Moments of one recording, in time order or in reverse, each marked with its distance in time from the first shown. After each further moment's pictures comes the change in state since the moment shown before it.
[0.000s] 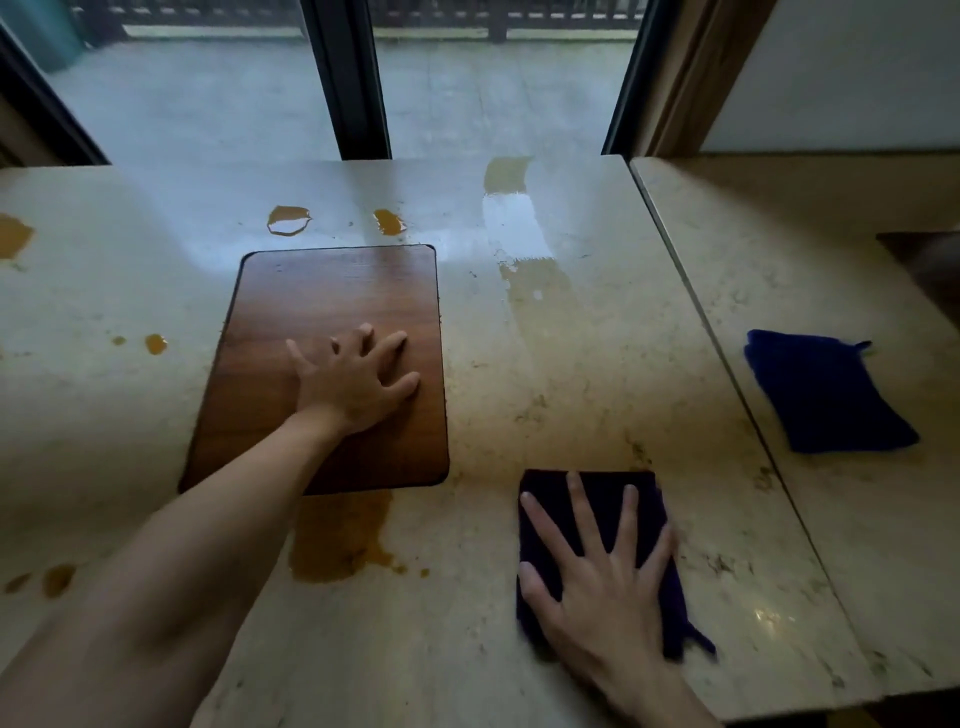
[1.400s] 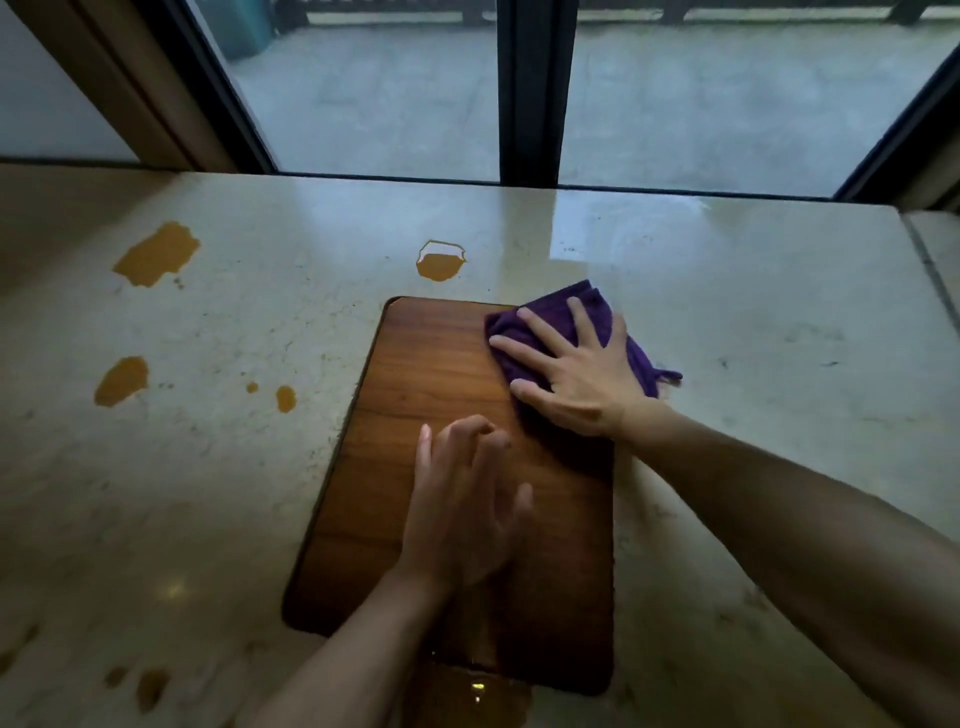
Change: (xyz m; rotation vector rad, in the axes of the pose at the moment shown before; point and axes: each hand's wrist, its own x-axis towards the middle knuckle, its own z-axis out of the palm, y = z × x) left_hand -0.003 -0.023 -0.006 -0.435 0.243 -0.014; right_hand 0.392 -0.147 -0.039 -0.075 -0.077 -0.594
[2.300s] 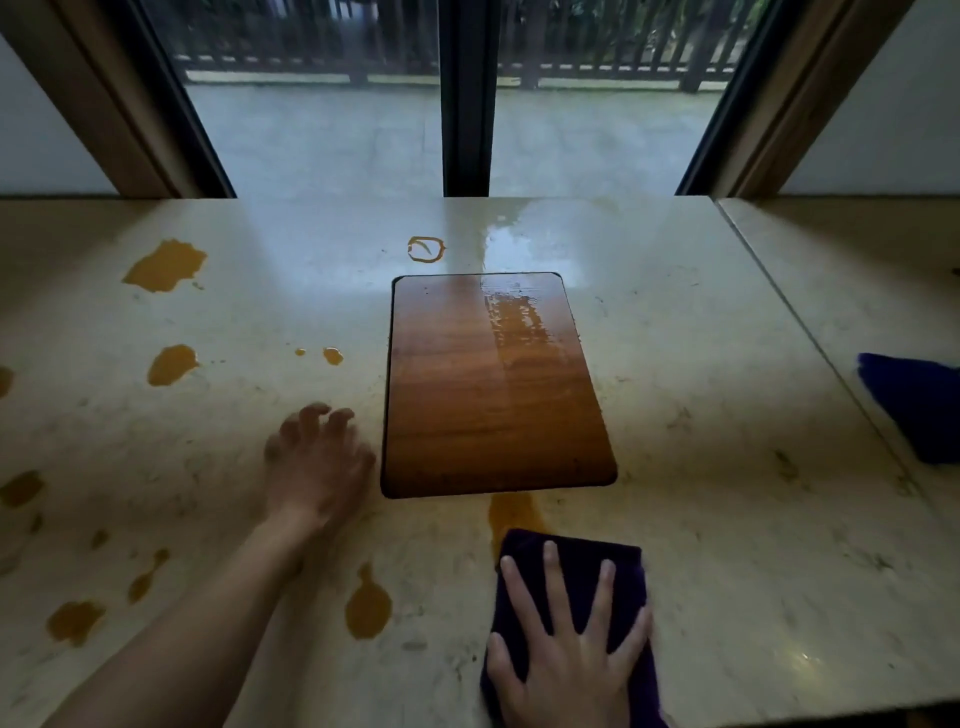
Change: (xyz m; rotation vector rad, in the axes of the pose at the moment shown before) left_hand -0.109 -0.164 -0.104 0.321 -0.080 -0.146; right_hand -0.309 -0.329 0.066 0.213 0.027 0.647
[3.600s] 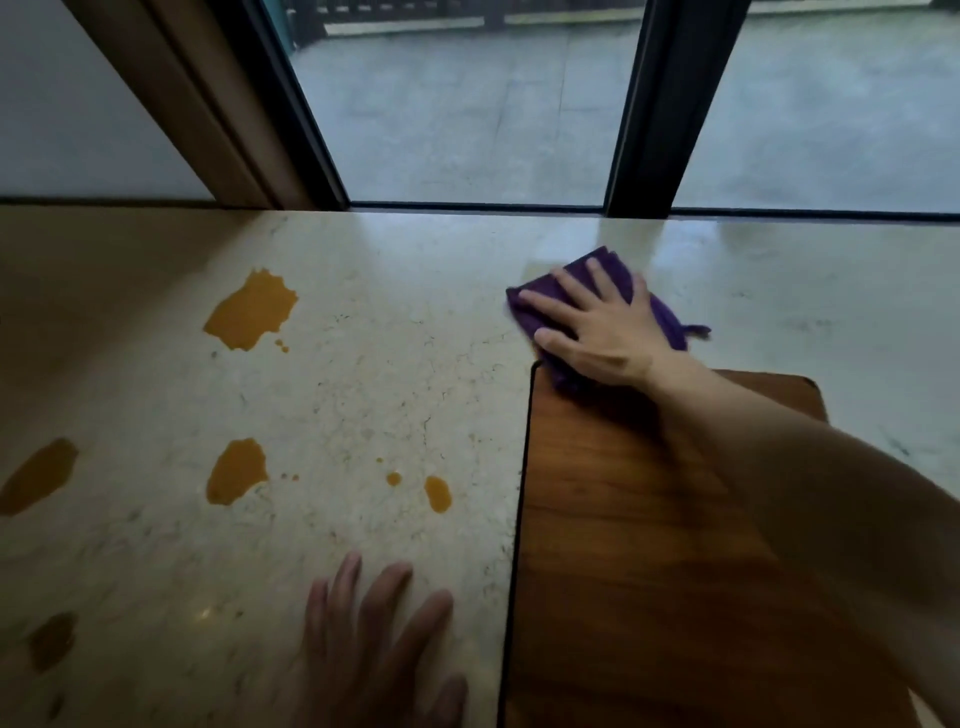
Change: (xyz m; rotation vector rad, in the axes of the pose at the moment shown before) left_hand 0.033 -0.047 0.036 0.024 0.271 0.166; right_hand 0.542 -0.121 -0.087 -0.116 -0.017 -0.606
